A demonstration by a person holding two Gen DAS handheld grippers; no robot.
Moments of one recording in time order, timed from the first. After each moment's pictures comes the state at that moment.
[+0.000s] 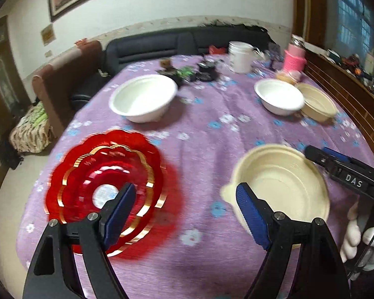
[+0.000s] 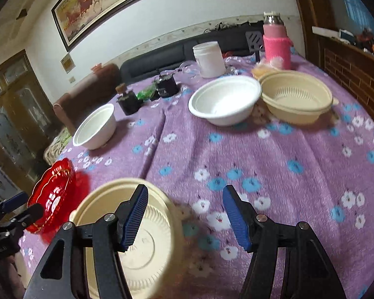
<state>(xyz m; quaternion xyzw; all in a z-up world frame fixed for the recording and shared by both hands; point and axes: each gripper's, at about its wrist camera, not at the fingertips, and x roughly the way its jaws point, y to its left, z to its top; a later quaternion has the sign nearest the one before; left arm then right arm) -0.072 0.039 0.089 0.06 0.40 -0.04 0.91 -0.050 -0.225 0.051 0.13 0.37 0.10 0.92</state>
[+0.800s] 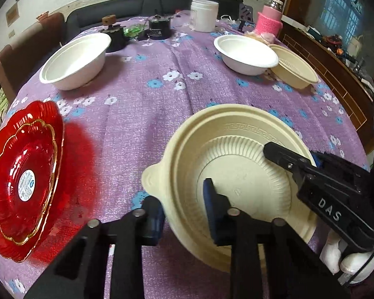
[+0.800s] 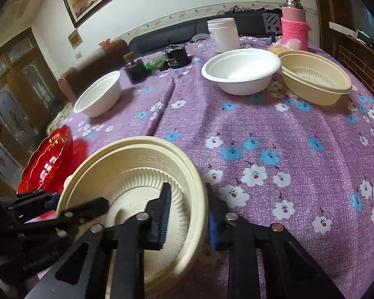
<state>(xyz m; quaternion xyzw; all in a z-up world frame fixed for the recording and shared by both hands) -0.038 -0.011 0.035 0.02 0.49 -0.13 0.86 -0.048 -0.207 0.023 0.10 0.41 0.12 0.90</state>
